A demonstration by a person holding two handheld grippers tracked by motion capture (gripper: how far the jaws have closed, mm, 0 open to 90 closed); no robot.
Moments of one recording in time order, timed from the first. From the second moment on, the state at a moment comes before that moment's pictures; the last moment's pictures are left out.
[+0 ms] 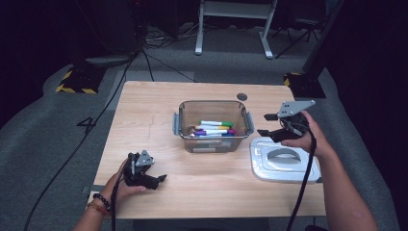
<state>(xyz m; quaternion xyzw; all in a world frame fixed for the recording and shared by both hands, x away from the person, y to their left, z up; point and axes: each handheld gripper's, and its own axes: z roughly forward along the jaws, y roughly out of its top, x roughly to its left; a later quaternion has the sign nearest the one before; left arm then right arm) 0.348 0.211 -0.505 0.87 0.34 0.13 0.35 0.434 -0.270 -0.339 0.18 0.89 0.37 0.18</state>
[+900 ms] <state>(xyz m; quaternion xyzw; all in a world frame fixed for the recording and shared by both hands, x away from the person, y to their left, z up) 0.349 0.211 -0.505 0.87 0.34 0.13 0.35 0.439 -0.362 -0.464 0.29 0.91 0.28 0.10</state>
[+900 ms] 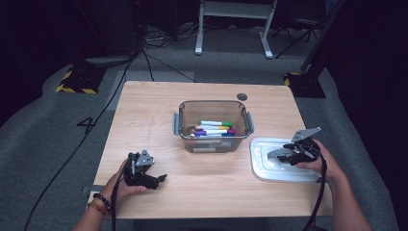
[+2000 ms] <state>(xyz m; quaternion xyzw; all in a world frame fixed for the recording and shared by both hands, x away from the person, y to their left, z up) 0.349 0.211 -0.505 0.87 0.34 0.13 0.35 0.432 -0.391 -0.406 0.30 0.86 0.36 0.19</state>
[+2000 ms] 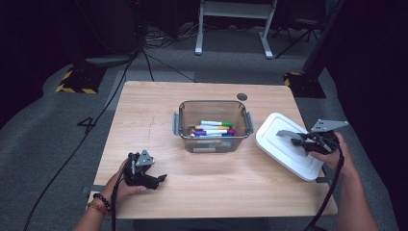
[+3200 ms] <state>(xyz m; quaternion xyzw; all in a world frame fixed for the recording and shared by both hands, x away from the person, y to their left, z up) 0.349 0.211 -0.505 0.87 0.34 0.13 0.35 0.477 -0.291 -0.310 0.19 0.87 0.40 0.21</state>
